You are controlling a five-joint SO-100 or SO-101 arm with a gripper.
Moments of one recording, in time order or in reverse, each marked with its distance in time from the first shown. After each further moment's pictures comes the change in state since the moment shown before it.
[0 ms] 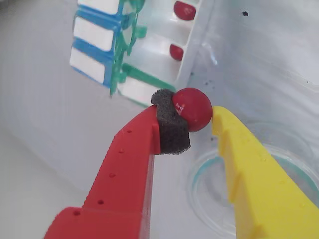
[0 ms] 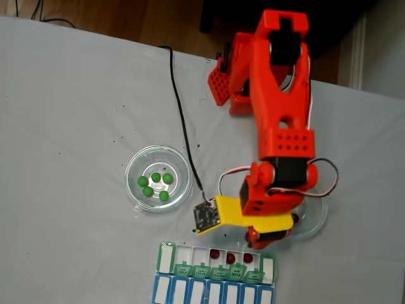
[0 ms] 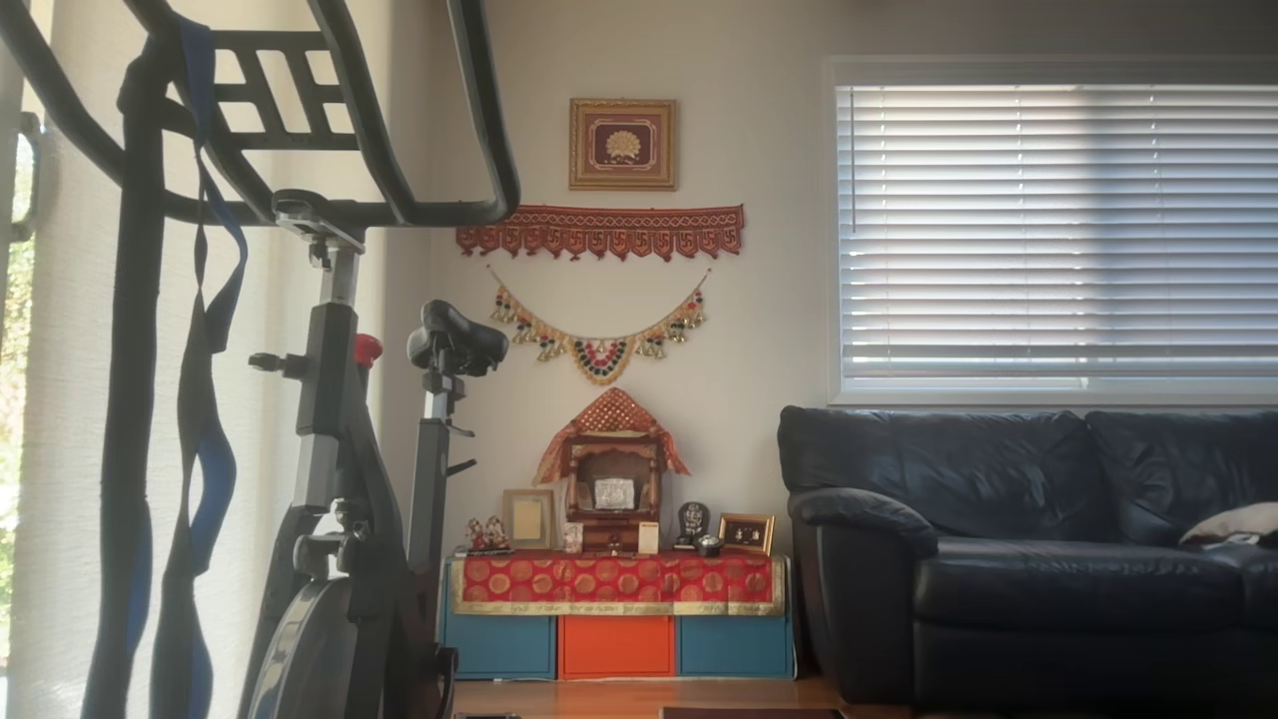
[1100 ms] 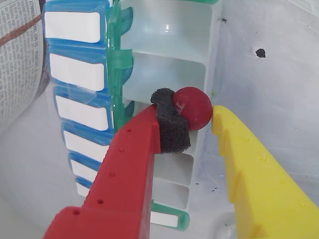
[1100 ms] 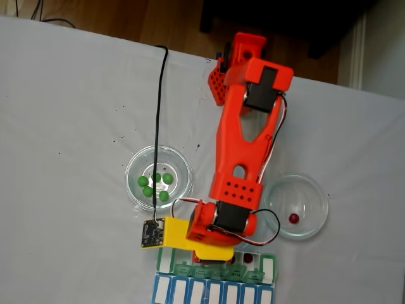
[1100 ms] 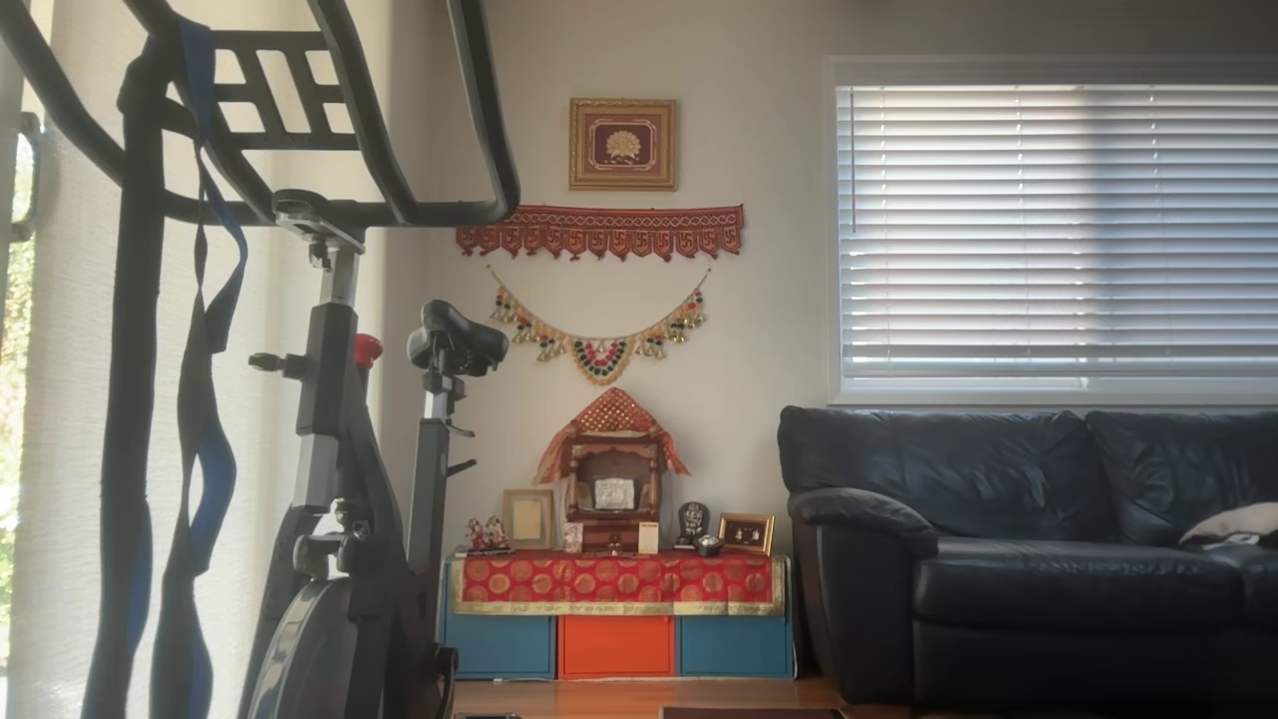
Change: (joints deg) arm 12.2 -22.8 -19.7 2.8 -2.4
